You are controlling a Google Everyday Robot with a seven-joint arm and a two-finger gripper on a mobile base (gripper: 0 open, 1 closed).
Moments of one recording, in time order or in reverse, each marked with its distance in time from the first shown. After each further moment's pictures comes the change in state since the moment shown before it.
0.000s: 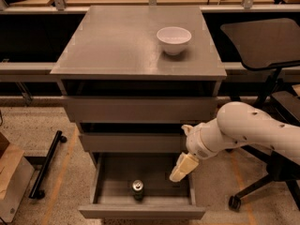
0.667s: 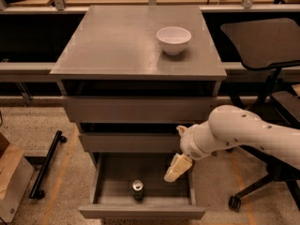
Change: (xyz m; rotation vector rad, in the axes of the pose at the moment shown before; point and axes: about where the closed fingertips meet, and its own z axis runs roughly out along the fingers) arm -0.005 -0.001 0.020 0.005 0.000 -0.015
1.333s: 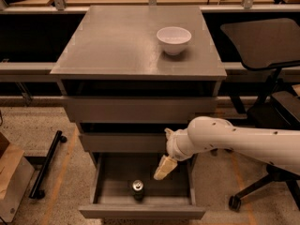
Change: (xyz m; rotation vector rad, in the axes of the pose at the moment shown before) arm 0.003 -0.022 0.080 0.035 -0.002 -0.057
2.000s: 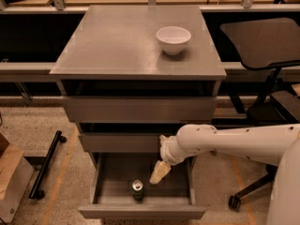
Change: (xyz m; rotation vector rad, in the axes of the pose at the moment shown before) arm 0.015 0.002 0.066 -0.031 0.035 -0.010
